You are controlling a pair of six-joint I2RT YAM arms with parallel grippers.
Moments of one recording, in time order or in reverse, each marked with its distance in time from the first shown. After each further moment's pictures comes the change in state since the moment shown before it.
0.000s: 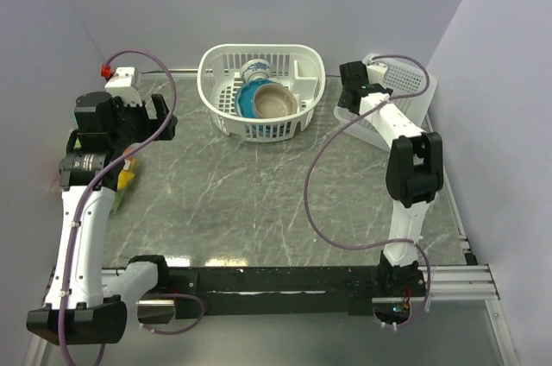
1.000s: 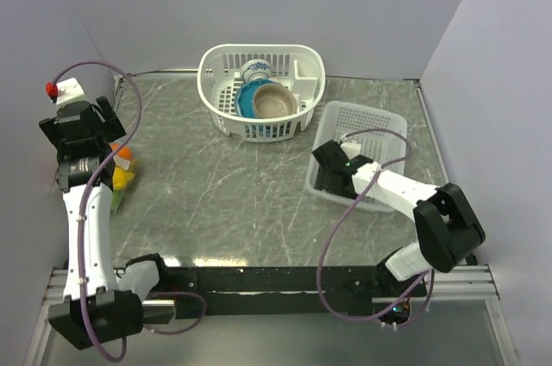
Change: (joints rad) left arm 0.236 -0.005 -0.152 0.169 -0.548 0.001; right arm 0.349 -0.501 -0.799 -0.011 -0.222 0.275
